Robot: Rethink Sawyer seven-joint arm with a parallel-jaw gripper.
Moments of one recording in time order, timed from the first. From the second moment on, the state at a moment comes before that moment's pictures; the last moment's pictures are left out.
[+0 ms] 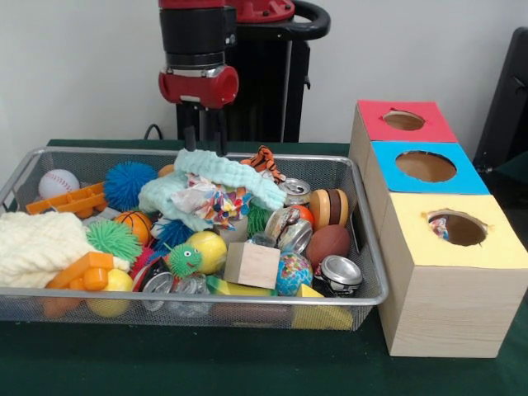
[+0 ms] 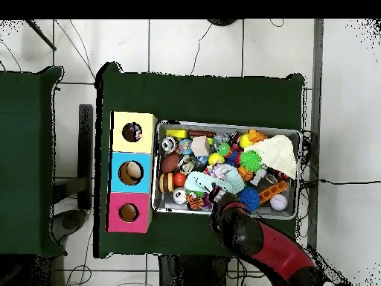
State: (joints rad) arm -0.72 -0.78 0.22 2.21 -0.02 -0.01 1.78
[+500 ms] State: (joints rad) arm -0.79 -0.74 0.24 2.14 -0.02 -0.01 1.78
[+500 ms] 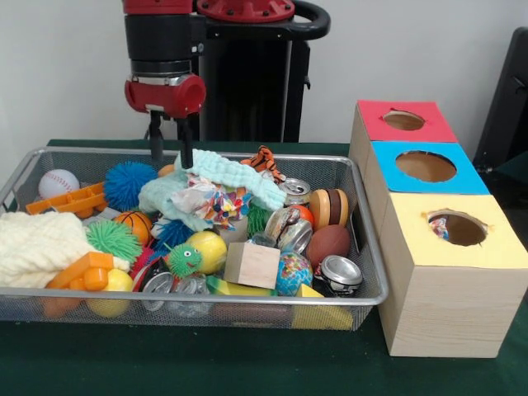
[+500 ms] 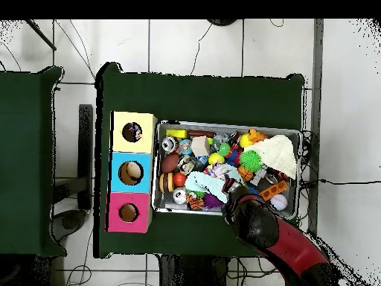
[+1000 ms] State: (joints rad) arm -0.80 -0.67 0.26 2.09 -0.03 -0.01 1.78
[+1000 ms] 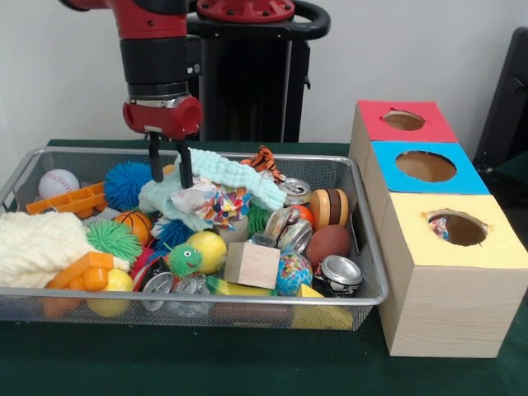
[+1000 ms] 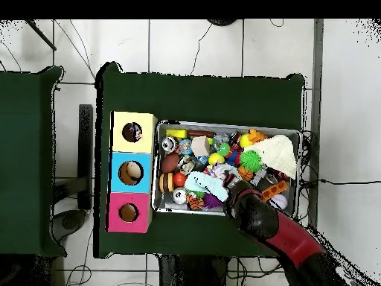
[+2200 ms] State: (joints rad) arm -0.79 -0.66 0.27 2.08 -0.03 -0.01 1.78
